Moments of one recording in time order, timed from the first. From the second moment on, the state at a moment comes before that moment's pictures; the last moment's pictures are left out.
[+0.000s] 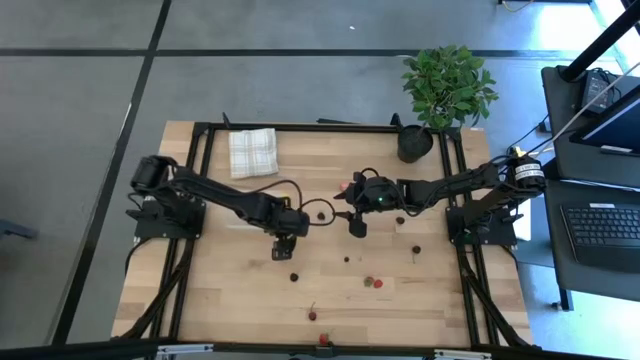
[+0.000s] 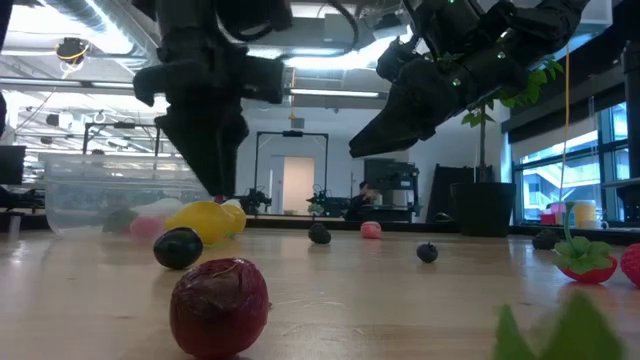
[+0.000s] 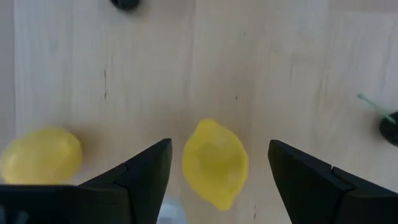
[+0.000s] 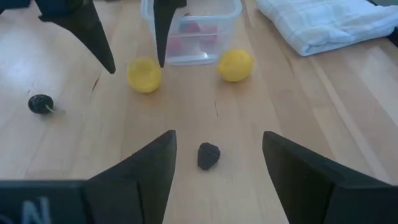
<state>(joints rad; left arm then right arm) -0.15 1.70 1.10 -0.70 -0.11 -0.25 -0.04 1.55 0.71 0.32 0.04 0.01</state>
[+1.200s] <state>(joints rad) -0.14 1.75 1.10 -0.74 -0.09 -0.34 -0.04 1.55 0.71 0.30 0.04 0.01</state>
